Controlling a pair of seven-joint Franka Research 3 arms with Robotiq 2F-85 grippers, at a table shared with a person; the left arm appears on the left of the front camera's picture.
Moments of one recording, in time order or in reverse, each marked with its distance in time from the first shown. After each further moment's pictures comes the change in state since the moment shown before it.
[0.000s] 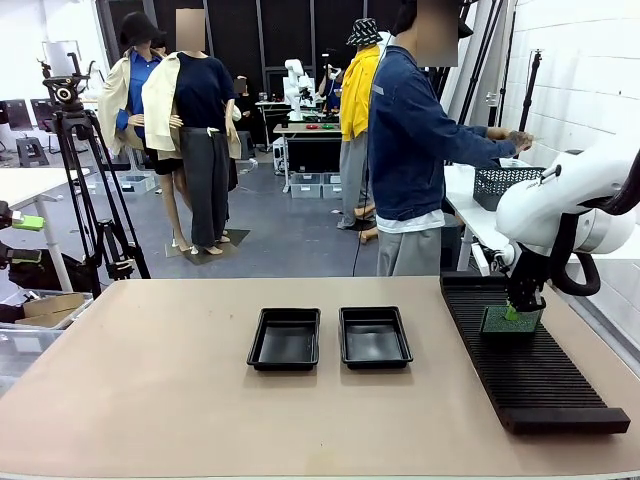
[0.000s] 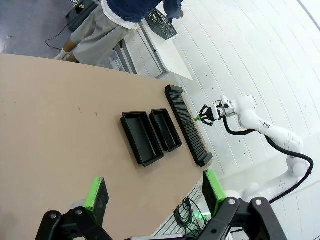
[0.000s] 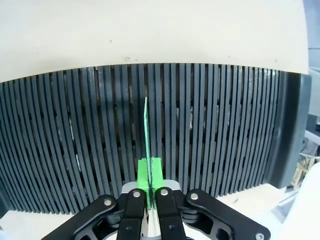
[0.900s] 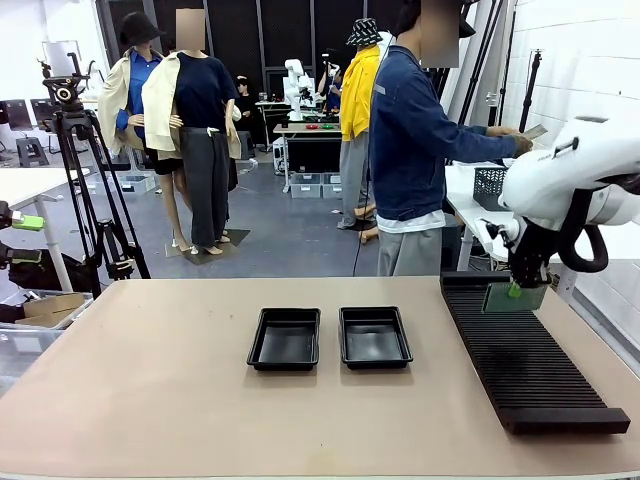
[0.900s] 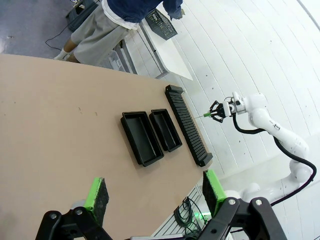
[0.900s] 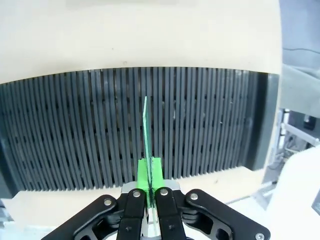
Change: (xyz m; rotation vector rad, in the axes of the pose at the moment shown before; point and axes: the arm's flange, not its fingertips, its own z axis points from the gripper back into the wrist) left arm 0.000 0.000 0.000 0.000 0.000 0.000; right arm 0.015 0.003 0.067 -0.050 0.012 0.016
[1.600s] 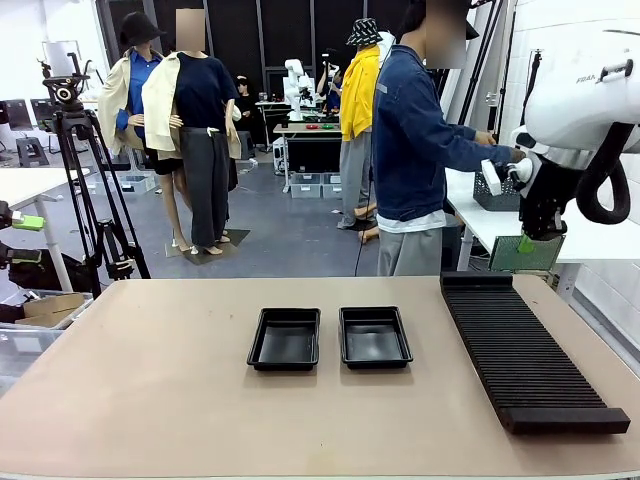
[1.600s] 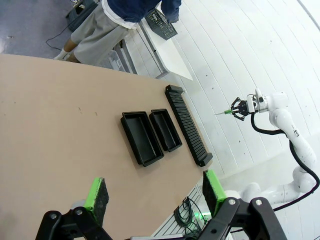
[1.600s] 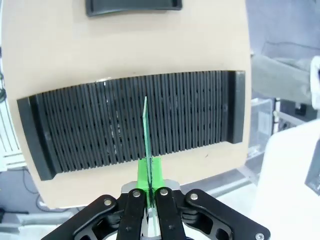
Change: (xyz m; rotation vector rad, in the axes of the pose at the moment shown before) left arm 0.000 0.000 0.000 0.000 0.000 0.000; right arm 0.032 0.020 0.114 -0.038 0.004 -0.090
